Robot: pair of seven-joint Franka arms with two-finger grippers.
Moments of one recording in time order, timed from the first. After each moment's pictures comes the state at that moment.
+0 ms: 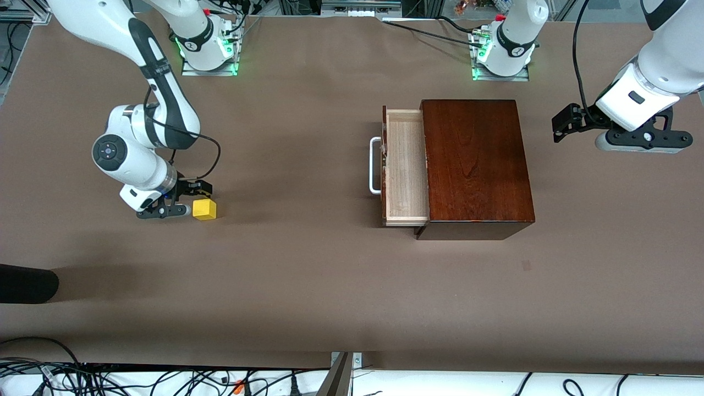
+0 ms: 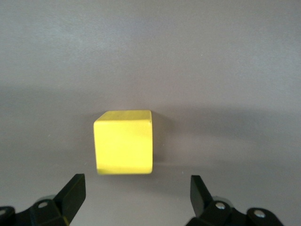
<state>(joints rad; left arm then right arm) -0.08 -0.04 -0.05 -1.73 0.02 1.65 -0.09 0.23 0.39 -0.12 -2.12 0.09 2.46 -0.05</state>
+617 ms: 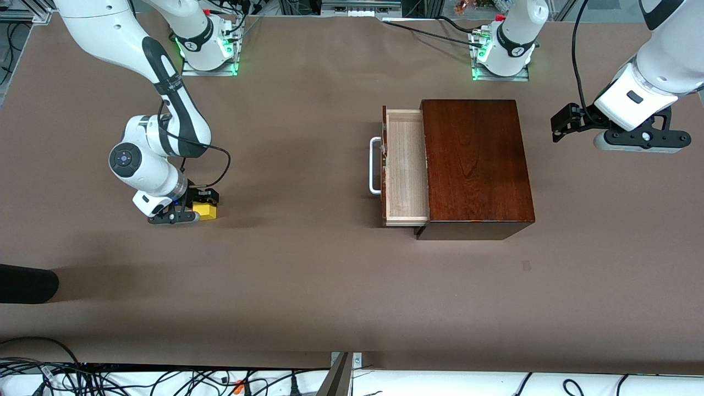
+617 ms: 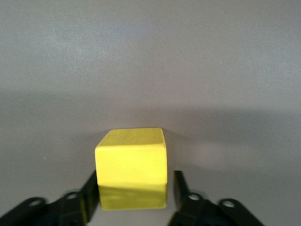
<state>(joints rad) -0.08 -0.04 -0.06 -1.73 0.02 1.65 -0.09 0.25 0.45 -0.12 -2.11 0.13 2.54 -0.05</state>
